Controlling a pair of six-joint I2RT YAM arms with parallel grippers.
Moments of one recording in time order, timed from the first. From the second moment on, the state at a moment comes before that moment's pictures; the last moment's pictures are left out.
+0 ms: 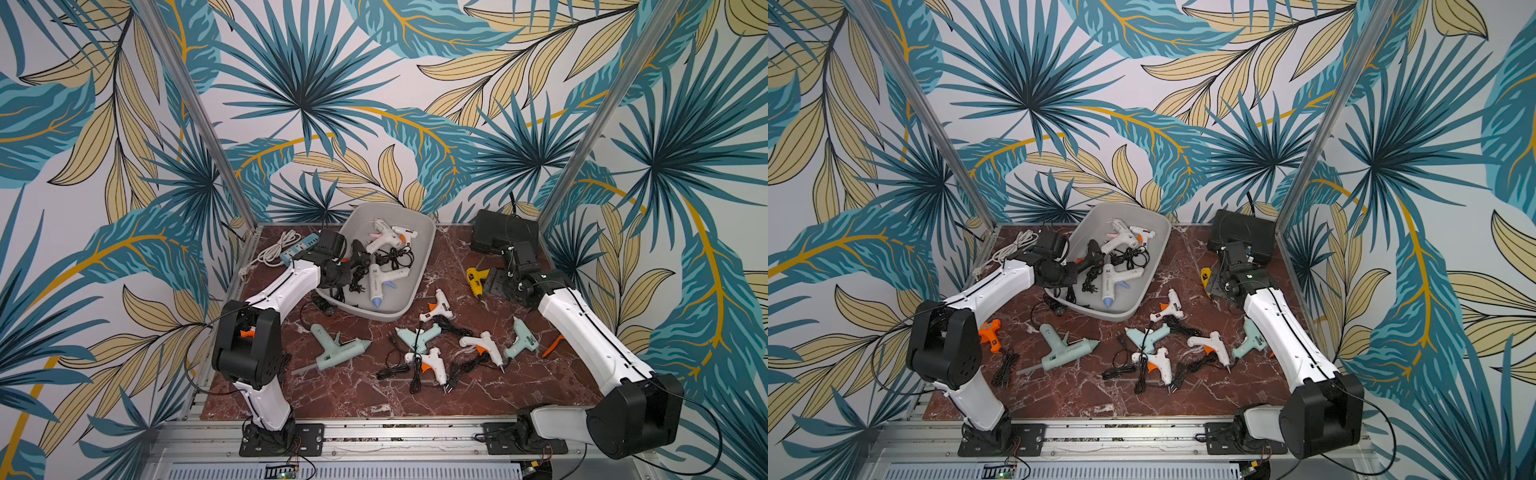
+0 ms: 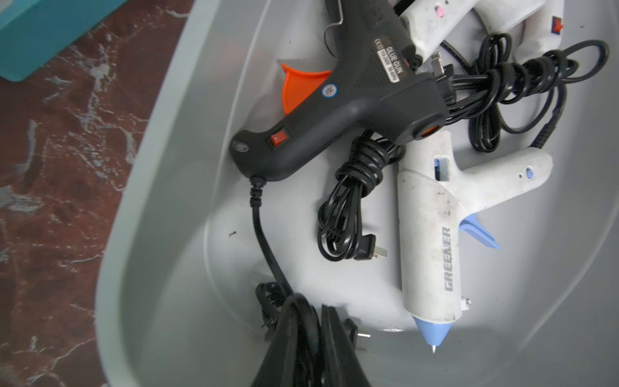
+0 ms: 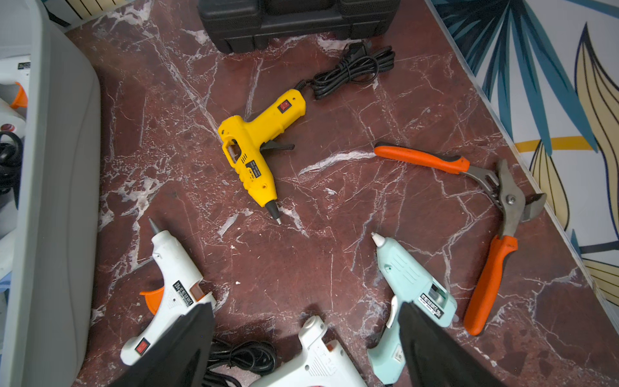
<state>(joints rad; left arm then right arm) -0.27 1.76 1.35 -0.65 0.01 -0.38 0.17 1.35 1.18 -0.85 0.32 0.54</state>
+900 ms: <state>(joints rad) -0.29 1.98 1.51 -0.66 0.22 -0.30 0.05 1.88 1.44 -0.77 0.09 0.31</state>
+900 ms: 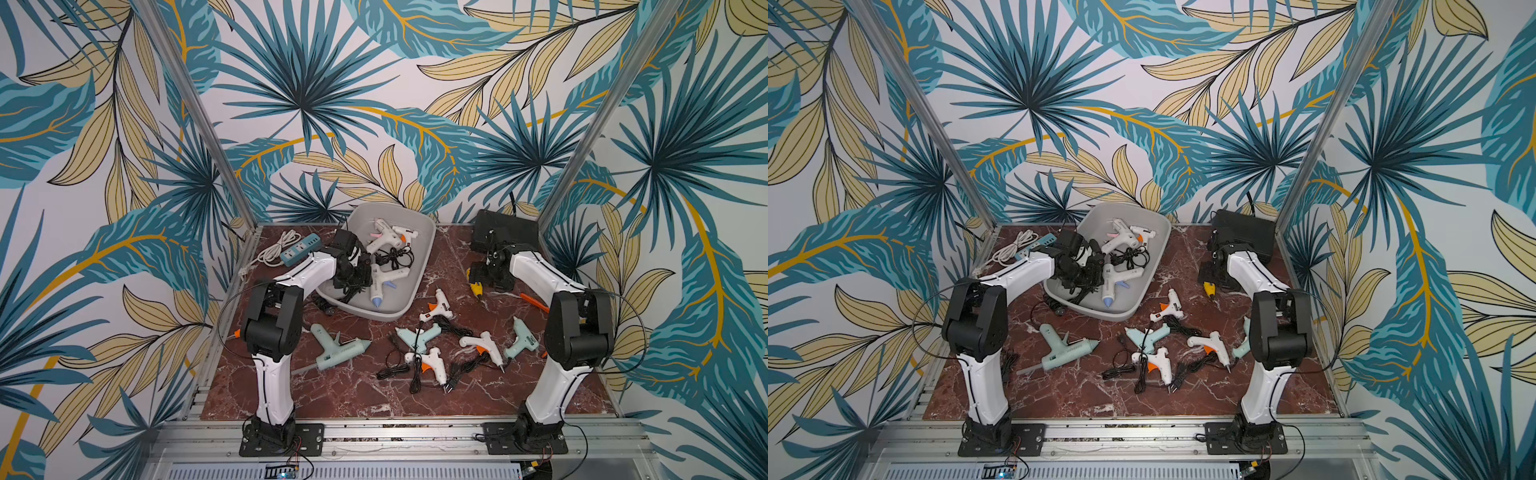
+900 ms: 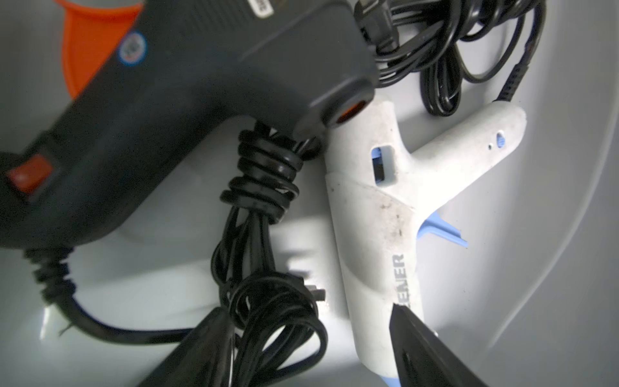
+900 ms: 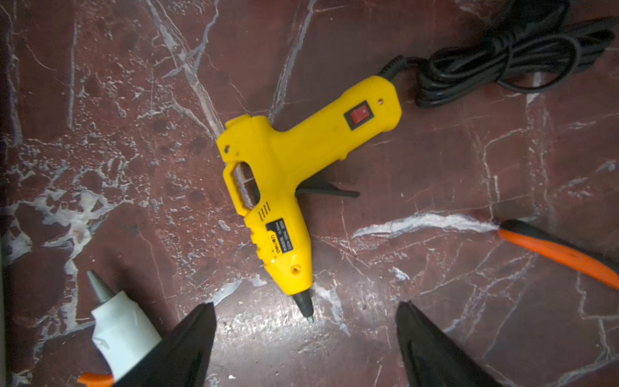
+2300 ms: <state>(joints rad) -0.24 1.58 1.28 -0.40 0.06 -0.55 0.06 2.15 1.64 -0.83 0.02 0.14</state>
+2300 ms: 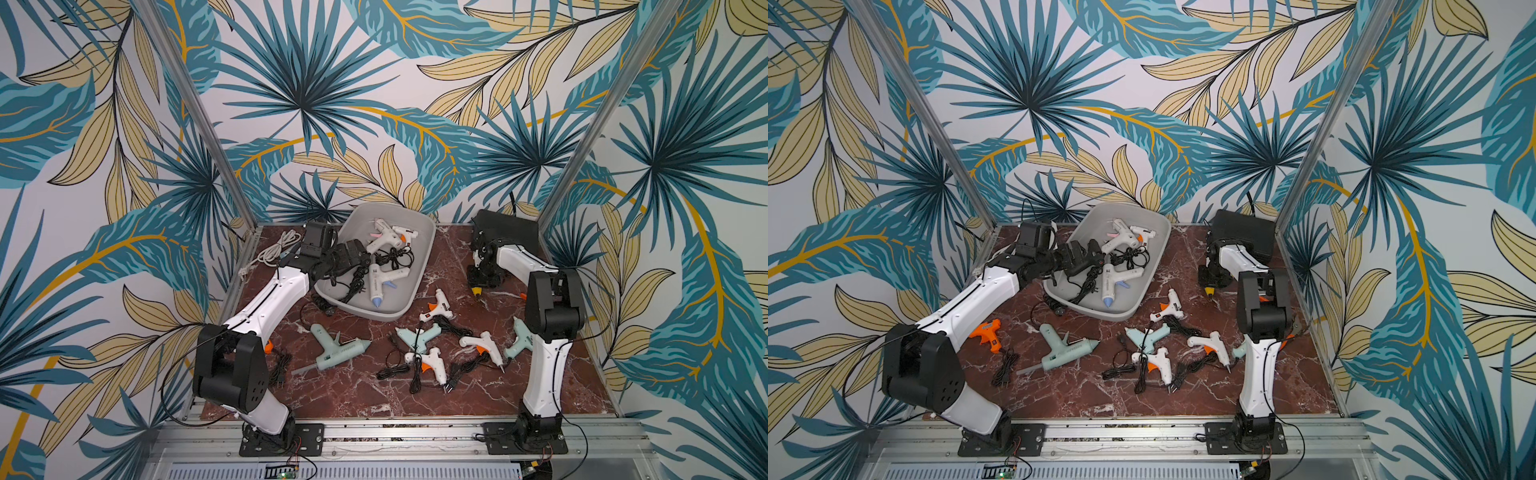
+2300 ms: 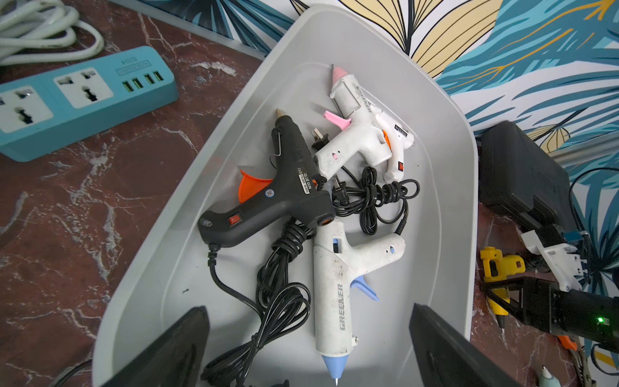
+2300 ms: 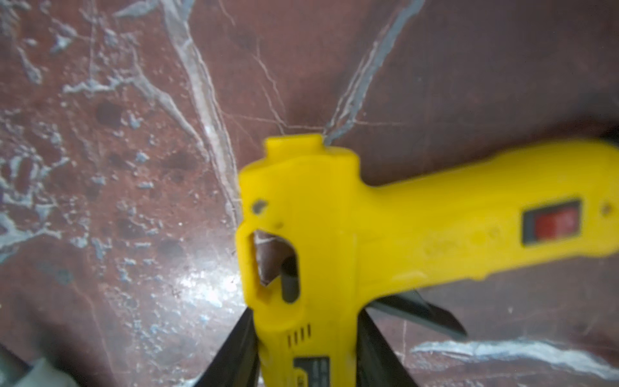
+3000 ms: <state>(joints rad) -0.29 1.53 1.27 -0.32 0.23 -0.59 0.23 1.64 1.40 -0.69 -0.01 0.06</state>
